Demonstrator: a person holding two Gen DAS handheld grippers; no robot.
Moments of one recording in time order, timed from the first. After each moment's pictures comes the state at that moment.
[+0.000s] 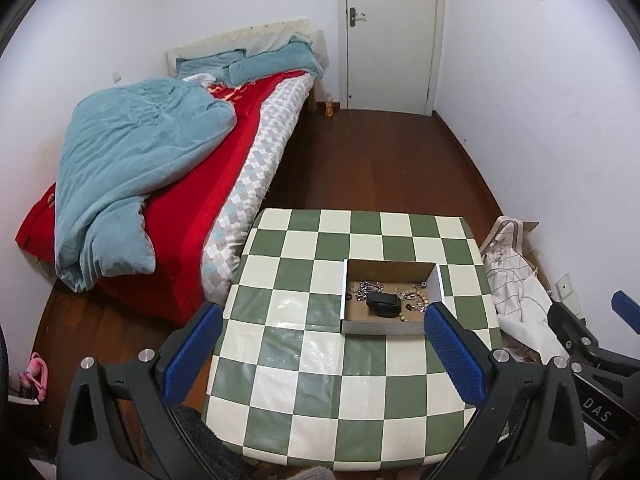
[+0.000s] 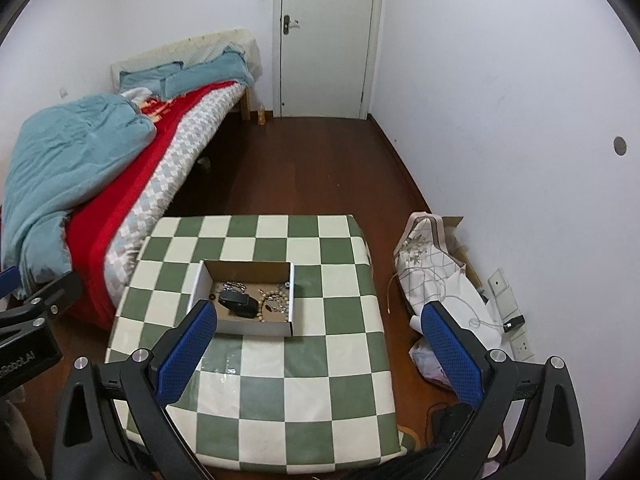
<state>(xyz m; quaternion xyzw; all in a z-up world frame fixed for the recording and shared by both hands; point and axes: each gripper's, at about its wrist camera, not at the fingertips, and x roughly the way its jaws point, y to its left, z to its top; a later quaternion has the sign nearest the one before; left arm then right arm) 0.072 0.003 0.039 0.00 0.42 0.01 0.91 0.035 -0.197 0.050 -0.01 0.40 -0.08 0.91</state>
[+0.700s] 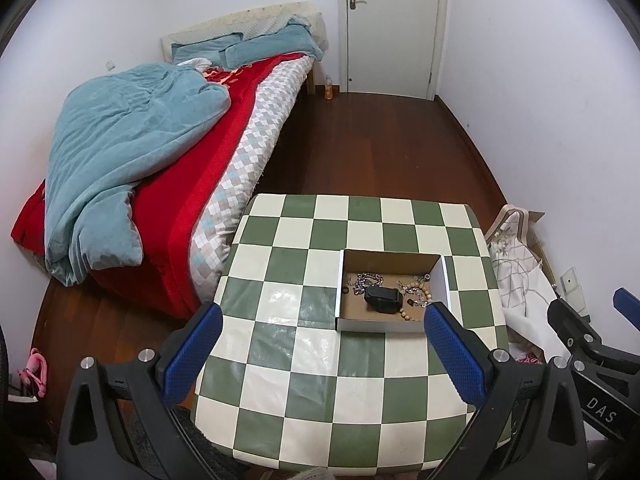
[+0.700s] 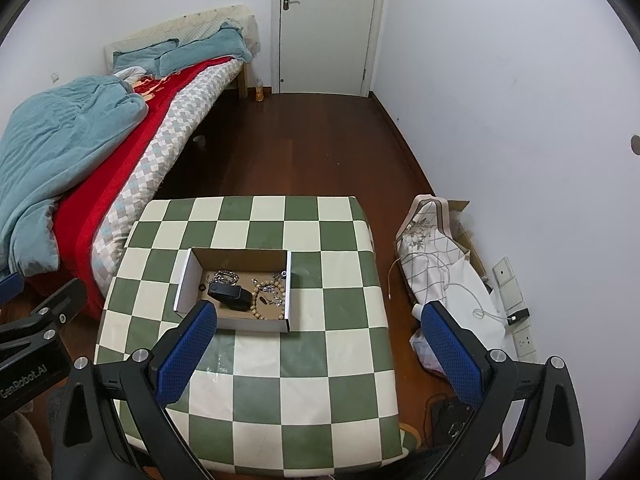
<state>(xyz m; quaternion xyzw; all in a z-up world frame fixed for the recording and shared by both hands) 0.098 -0.006 0.018 0.00 0.45 0.01 0.90 0.069 -0.200 0.025 -0.01 0.43 -0.08 0.90</state>
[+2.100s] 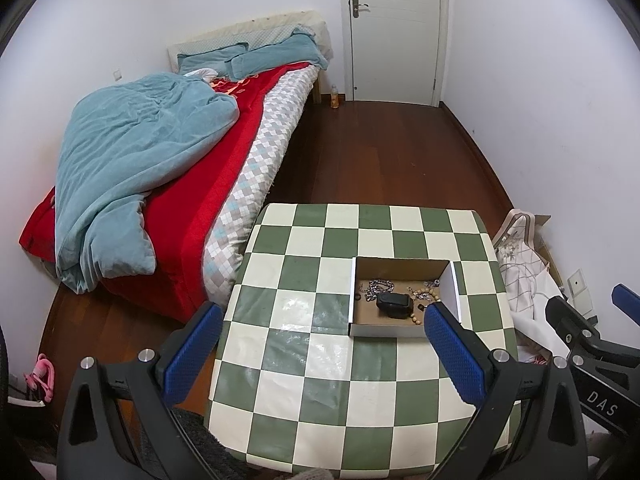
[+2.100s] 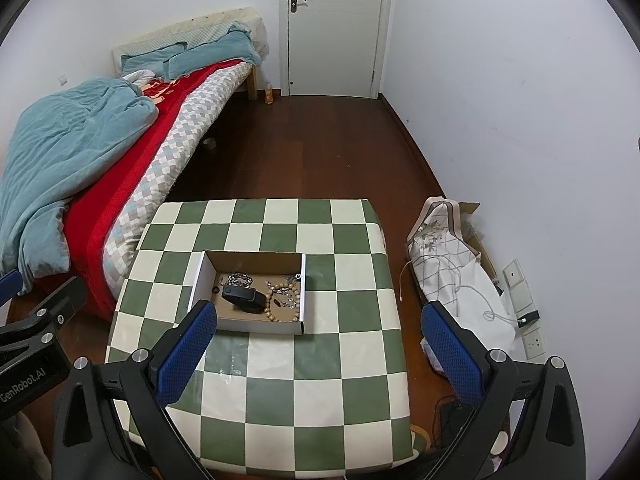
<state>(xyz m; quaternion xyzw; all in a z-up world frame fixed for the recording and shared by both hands) 0.092 0.003 0.027 0.01 0.43 0.02 0.90 0.068 -0.192 0.030 0.00 0.43 -0.07 0.90</state>
